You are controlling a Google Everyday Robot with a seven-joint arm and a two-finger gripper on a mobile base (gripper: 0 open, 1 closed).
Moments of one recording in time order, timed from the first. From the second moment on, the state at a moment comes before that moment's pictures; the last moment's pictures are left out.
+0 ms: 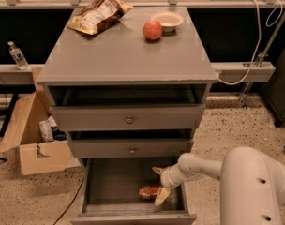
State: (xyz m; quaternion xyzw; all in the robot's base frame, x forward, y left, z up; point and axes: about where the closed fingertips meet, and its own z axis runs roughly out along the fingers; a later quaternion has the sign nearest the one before) arm 0.548 -0.065 0.233 -0.68 0.66 0.22 0.24
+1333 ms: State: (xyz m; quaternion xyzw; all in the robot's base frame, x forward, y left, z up) arm 0.555 -0.056 0.147 -0.68 0.68 0.16 0.20
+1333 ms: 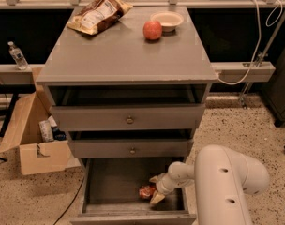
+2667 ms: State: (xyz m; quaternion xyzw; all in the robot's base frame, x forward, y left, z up) arm 0.545 -0.061 0.188 -0.69 0.65 0.20 0.24
